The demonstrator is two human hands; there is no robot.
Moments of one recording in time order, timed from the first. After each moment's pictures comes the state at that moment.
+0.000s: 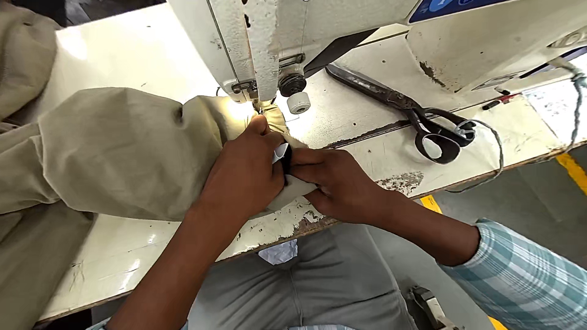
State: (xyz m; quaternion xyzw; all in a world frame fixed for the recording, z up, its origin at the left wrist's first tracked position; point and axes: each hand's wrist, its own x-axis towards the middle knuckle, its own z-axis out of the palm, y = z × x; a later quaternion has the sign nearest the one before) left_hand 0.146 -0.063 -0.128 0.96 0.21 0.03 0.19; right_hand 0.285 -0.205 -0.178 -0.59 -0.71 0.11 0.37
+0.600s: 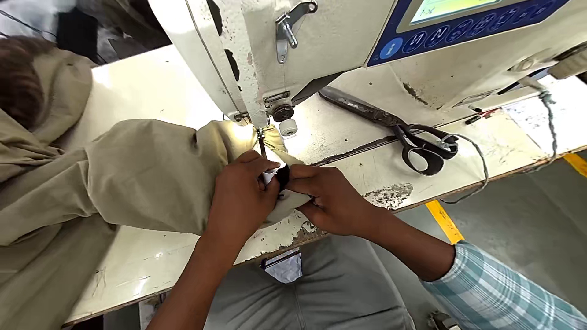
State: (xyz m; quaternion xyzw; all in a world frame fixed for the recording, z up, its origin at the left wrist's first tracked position) left_hand 0.127 -0.076 -0.139 0.92 0.27 0.16 0.23; right_hand 0.278 -0.210 -0.181 -0.60 -0.68 0.14 0.40
